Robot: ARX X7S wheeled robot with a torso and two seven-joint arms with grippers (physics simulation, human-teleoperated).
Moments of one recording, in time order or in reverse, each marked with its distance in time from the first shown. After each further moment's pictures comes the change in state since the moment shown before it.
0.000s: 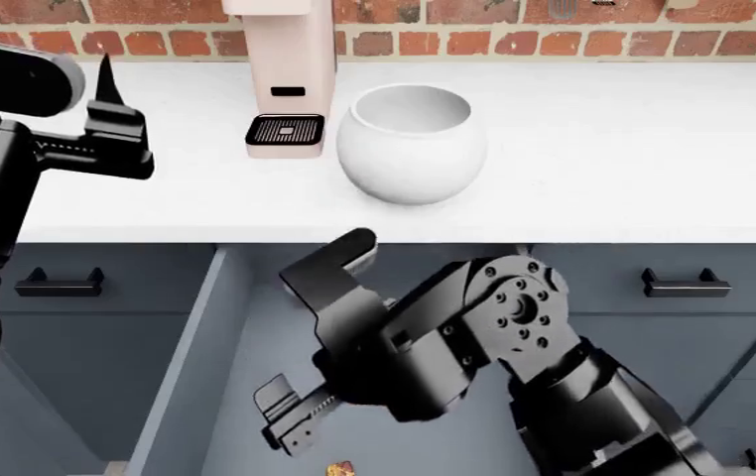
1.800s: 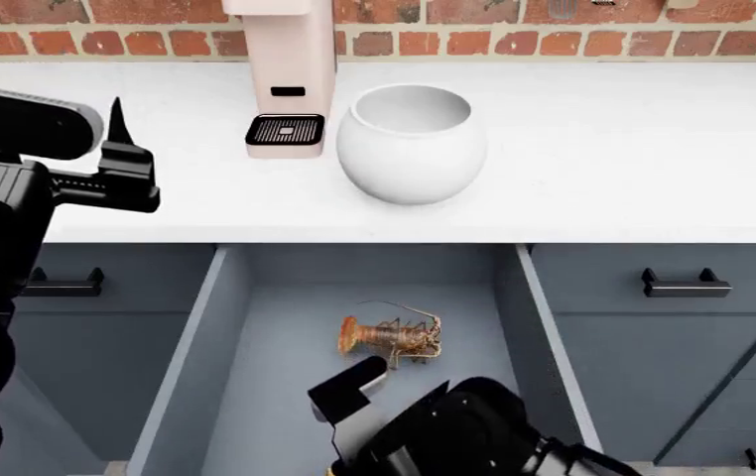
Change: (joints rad) left arm 0.115 -0.021 -0.013 -0.022 -0.009 0.073 -0.015; right arm -0.245 0.063 -0.320 0.116 -0.327 -0.307 -0.406
